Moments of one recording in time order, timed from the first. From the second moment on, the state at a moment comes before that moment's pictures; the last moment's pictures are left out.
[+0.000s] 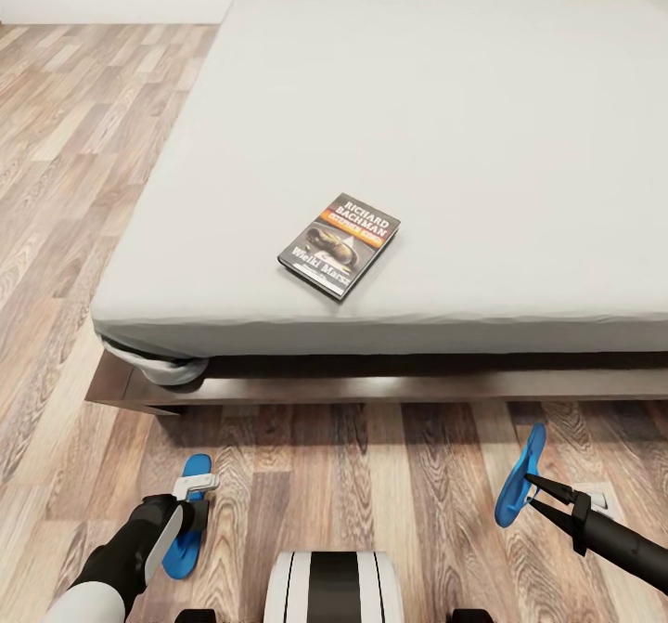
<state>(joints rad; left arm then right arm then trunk) -0.52 0.09 0.06 -0.65 0.09 0.58 0.08 -0.40 -0.42 -0.53 -0.60 -0.36 0.91 1.16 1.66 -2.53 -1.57</state>
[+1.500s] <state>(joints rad) -0.52 0.09 0.06 -0.65 0.08 0.49 0.08 -0.40 -0.42 -0.53 -0.60 -0.36 0.91 1.16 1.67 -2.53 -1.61</state>
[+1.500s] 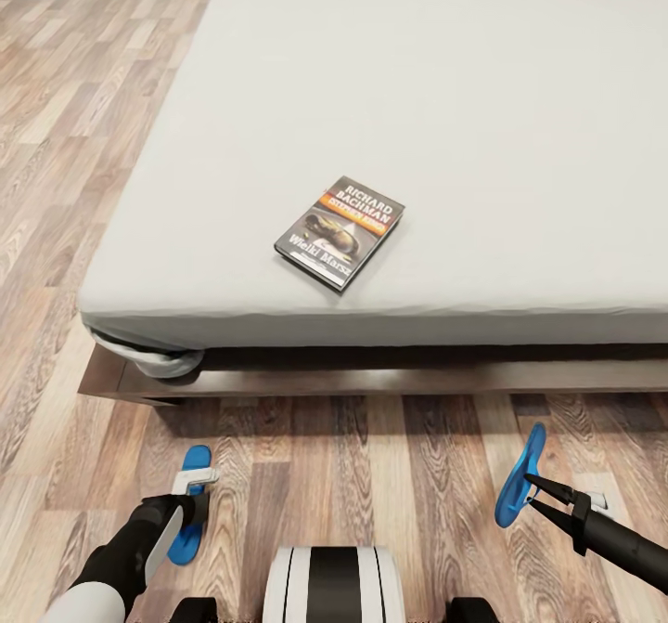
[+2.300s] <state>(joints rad) -0.52 0.09 0.06 -0.64 0.08 0.44 0.08 -0.40 -0.42 -0.53 -0.60 -0.36 0.91 1.16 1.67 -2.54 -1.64</state>
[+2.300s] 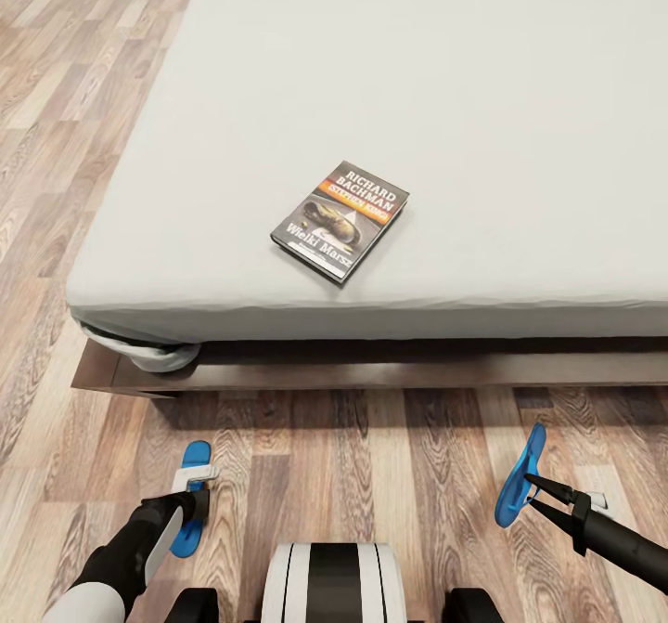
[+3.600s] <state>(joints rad) -0.52 0.09 0.06 -0.69 0.07 0.49 0.07 -0.40 -0.42 -0.53 -0.60 -0.36 0.91 1.16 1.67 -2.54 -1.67</state>
